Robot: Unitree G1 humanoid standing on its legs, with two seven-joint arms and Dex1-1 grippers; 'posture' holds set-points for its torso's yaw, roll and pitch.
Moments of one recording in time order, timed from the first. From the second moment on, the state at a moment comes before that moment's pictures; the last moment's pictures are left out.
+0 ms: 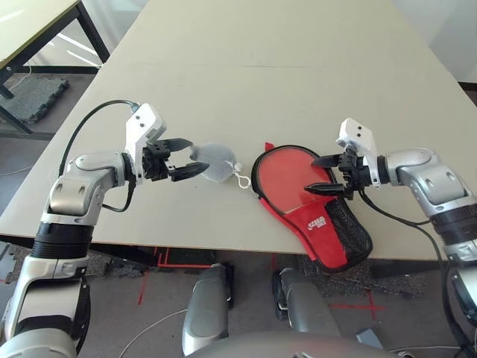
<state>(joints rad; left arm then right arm) -0.46 0.70 0.01 0.06 -0.35 0.58 -0.98 -0.58 -0.70 0.23 0.26 0.23 0.44 1.18</state>
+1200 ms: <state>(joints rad) -0.71 0.57 -0.17 0.42 -0.10 0.34 -0.92 -0.53 -0.66 0.22 0.23 0.15 0.35 1.16</state>
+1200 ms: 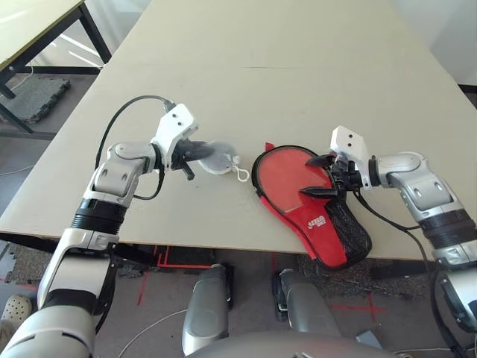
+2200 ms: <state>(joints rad) -1.18 0.25 -0.19 1.17 0.13 -0.09 -0.55 -0.50 -0.68 0.22 0.14 0.15 0.45 1.15</state>
